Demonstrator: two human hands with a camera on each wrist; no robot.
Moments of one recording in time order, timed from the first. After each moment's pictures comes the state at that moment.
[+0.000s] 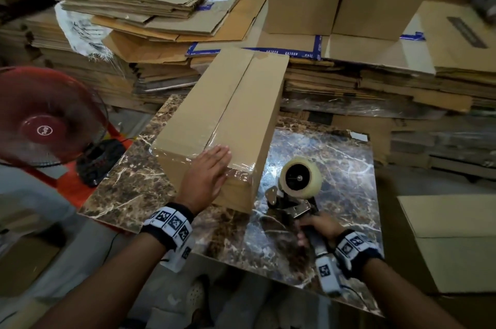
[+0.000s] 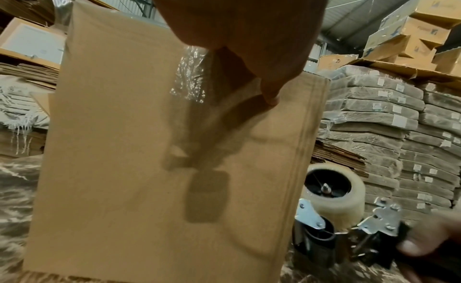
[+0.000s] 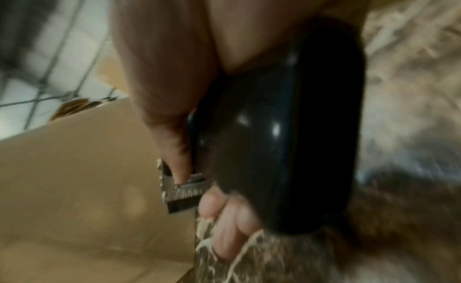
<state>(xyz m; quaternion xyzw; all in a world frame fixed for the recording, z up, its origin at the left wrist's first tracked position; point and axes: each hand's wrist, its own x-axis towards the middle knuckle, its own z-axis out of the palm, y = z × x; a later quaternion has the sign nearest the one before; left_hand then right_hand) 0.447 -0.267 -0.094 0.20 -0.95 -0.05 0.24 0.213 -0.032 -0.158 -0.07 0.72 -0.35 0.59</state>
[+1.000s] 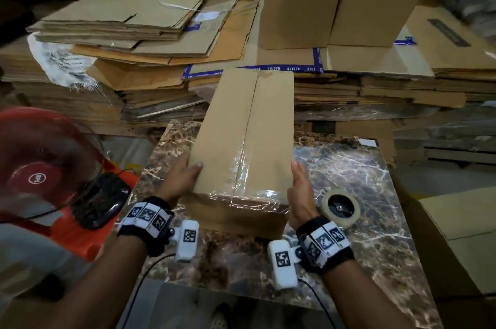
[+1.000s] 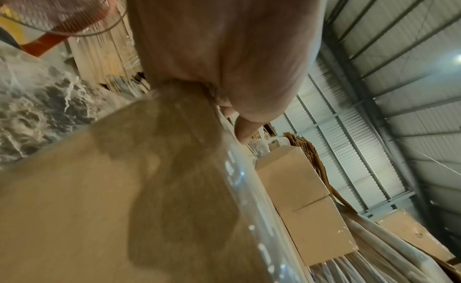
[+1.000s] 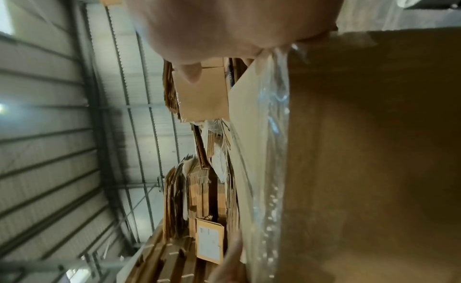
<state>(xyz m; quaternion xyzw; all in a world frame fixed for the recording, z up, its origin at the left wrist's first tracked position) 0.475 -0.412 -0.043 0.39 -0.71 -0.56 0.16 0.316 -0.204 -0.048 -0.05 0.61 -0.71 0.36</state>
